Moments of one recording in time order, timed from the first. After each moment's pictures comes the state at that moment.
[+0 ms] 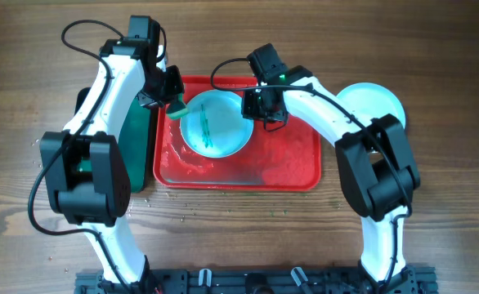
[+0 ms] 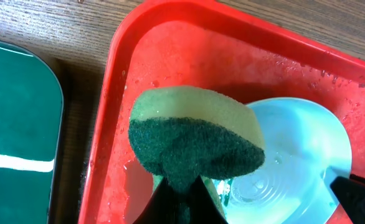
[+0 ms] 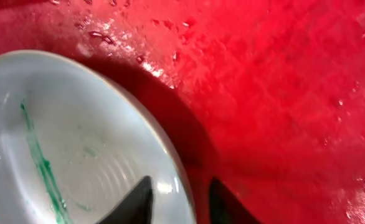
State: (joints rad) left arm -0.10 2.02 1.62 -0.97 0.15 -0.36; right arm 0.49 2.15 1.55 -0.65 -0.19 0.60
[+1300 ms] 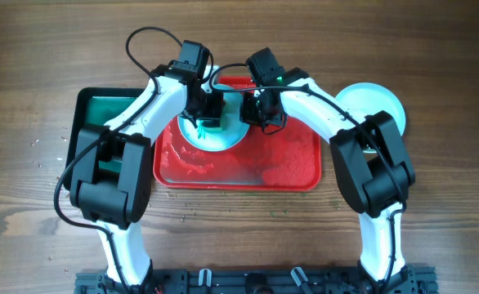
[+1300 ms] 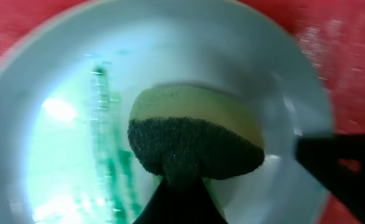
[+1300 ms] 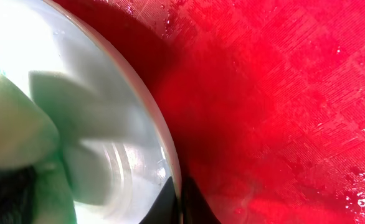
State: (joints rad) left arm -0.29 2.03 1.43 -0.70 0.19 -0.15; right arm 0.50 2.18 1.55 -0.67 -0.25 0.62
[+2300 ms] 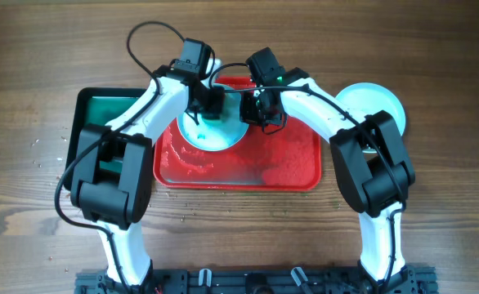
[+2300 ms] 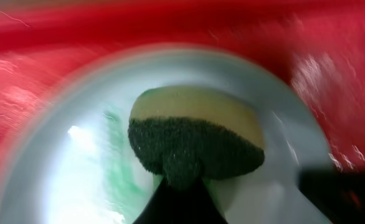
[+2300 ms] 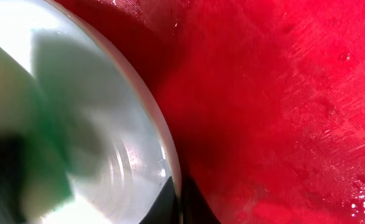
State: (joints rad) left arm -0.30 2.03 1.42 -0.59 0.12 -0.16; right arm 0.49 2.18 1.55 -0.66 -0.26 0.60
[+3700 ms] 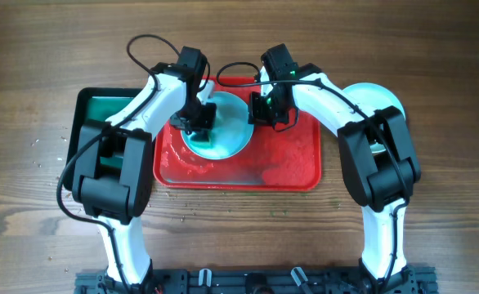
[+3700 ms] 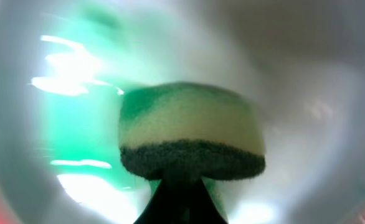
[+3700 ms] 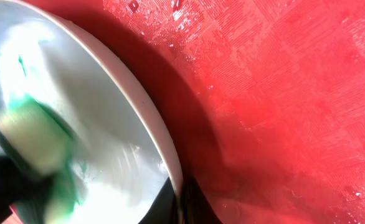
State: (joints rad) left arm -0.28 2.07 1.45 -0.93 0.22 -0.02; right arm 0.42 2.19 1.55 -0.69 -0.43 0.45
